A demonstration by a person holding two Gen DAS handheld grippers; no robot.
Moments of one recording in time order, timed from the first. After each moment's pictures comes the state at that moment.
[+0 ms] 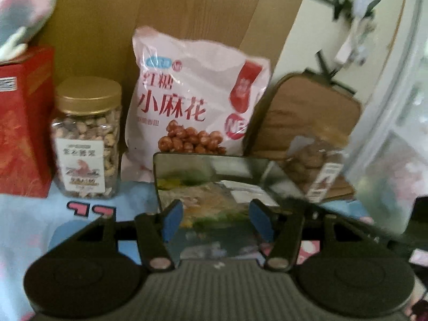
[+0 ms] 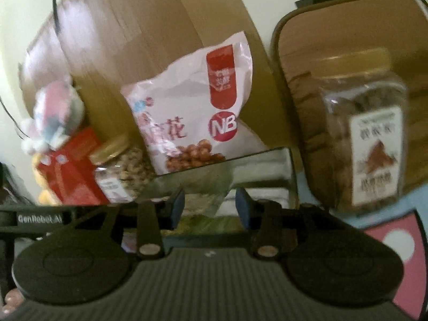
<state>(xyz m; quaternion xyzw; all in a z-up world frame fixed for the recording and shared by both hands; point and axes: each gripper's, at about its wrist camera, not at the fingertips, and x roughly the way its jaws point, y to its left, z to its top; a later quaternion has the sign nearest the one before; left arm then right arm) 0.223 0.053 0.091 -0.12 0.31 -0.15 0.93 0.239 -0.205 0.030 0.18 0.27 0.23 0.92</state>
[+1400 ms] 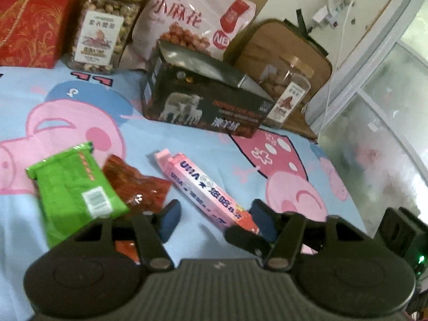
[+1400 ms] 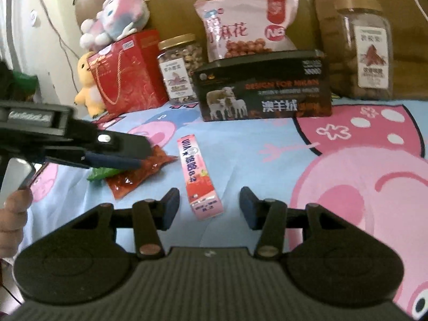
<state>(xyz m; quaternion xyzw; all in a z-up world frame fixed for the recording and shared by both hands) 0.113 0.059 0.016 -0.19 0.39 -0.20 0.88 0.092 -0.156 -0.014 0.06 0.33 0.28 0.90</state>
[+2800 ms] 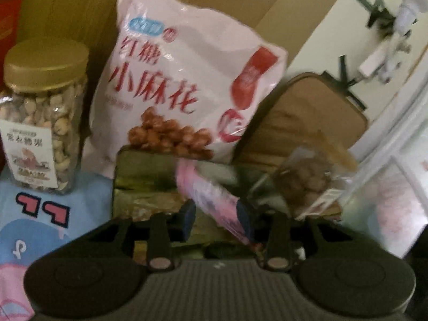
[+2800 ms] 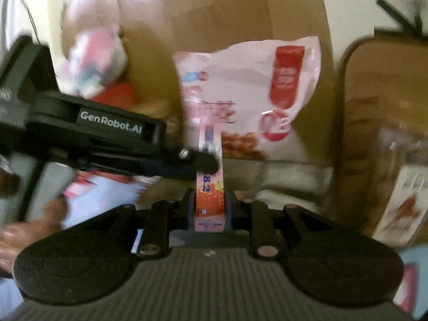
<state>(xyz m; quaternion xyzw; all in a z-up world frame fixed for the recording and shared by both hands) 0.307 0.033 0.068 -0.20 0.37 -0.16 0.89 0.273 -0.147 0.037 -0.05 0.25 0.25 0.93</state>
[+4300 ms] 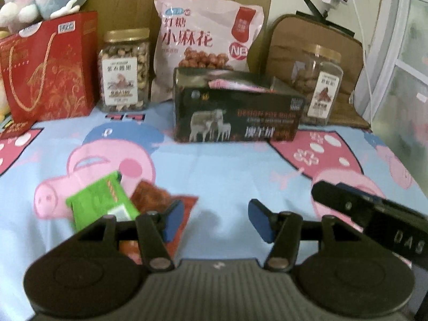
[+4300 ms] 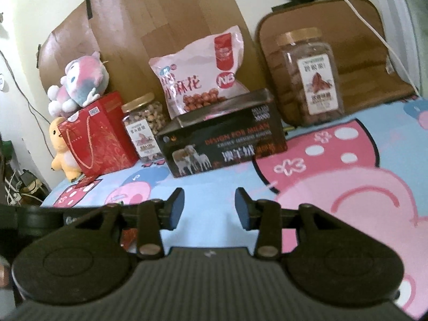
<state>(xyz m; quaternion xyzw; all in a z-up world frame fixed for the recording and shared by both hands) 0.092 0.011 0.026 -0.05 0.36 -0.07 0.93 0.080 -0.185 0.008 0.15 0.27 0.17 0.94</state>
